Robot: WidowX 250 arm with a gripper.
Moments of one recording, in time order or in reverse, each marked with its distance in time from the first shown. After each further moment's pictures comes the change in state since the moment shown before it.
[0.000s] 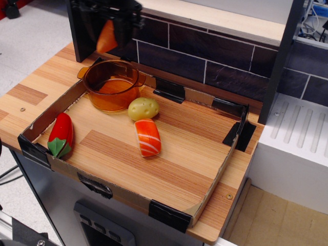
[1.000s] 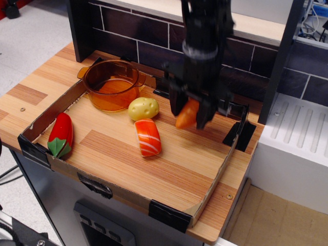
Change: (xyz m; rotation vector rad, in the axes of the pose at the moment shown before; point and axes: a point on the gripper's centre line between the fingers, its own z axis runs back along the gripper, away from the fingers) arm -0.030 -0.117 -0.077 -0.021 0.136 -0.157
